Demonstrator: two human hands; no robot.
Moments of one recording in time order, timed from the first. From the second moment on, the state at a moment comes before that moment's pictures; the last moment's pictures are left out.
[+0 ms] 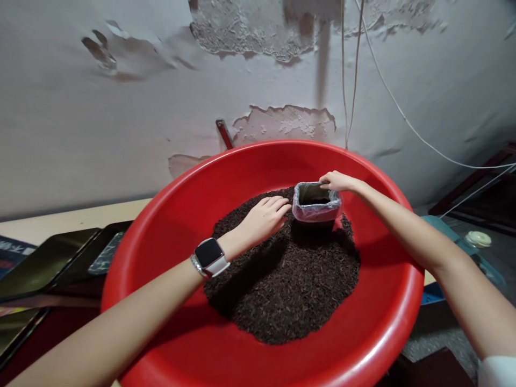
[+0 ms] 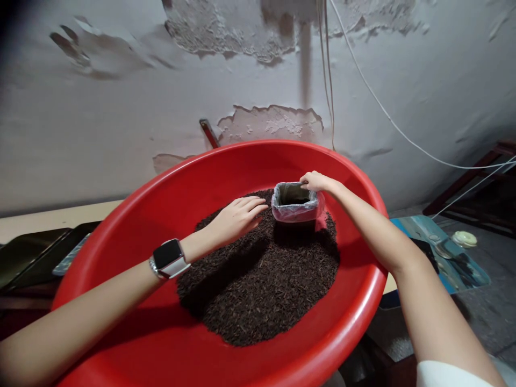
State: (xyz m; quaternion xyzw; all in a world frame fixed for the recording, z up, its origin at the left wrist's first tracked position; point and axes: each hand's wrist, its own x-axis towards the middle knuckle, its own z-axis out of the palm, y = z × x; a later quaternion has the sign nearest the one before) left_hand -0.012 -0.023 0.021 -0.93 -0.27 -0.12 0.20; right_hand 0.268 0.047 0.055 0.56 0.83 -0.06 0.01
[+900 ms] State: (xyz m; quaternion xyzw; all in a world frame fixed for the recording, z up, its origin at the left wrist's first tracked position) left_hand -0.010 -0.023 0.009 -0.96 -0.25 -0.12 0.02; right_hand 0.157 -0.079 -0.043 0.31 0.89 -0.22 0.24
